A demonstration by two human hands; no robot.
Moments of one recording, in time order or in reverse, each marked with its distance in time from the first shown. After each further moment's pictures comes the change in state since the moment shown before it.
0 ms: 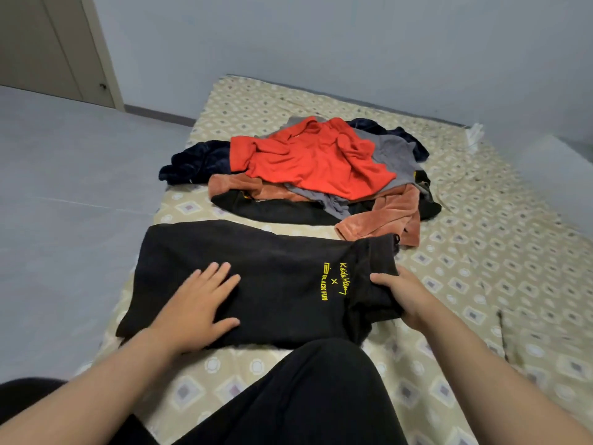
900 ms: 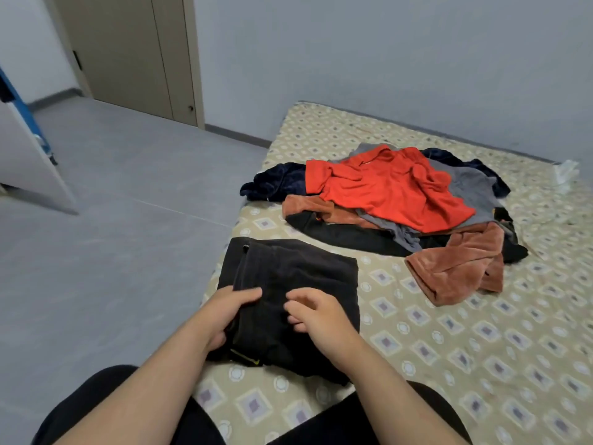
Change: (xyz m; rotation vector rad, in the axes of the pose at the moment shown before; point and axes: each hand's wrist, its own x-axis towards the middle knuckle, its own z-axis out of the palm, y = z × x) left_hand -0.024 -0.047 -0.035 -1.803 0.046 -0.836; right_hand -0.066 0.000 0.239 -0.287 -0.404 -0.253
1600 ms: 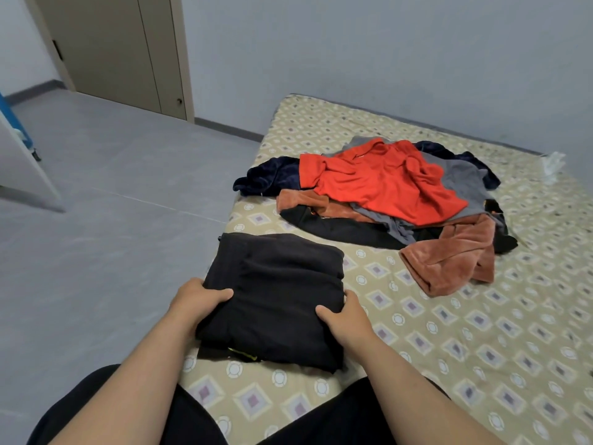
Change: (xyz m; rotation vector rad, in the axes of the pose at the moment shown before) left_hand 0.018 0.007 -0.047 0.552 0.380 0.012; right_hand 0.024 0.058 -0.039 -0.159 0.259 0.249
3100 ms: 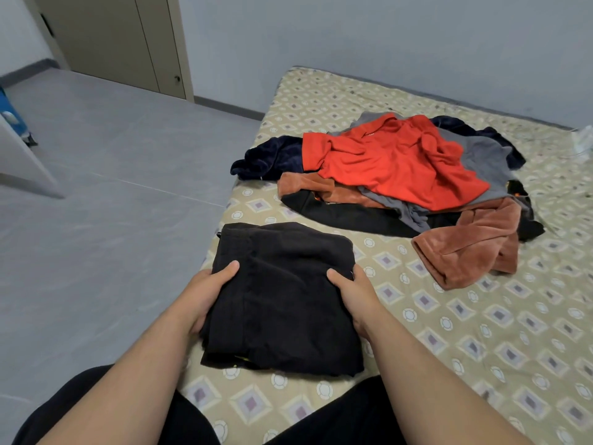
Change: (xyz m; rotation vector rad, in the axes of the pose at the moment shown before) left_hand 0.023 -0.002 0.028 -0.580 -0.305 -0.027; right_hand 0.051 -0.008 -0.001 0.508 -0.073 0.056
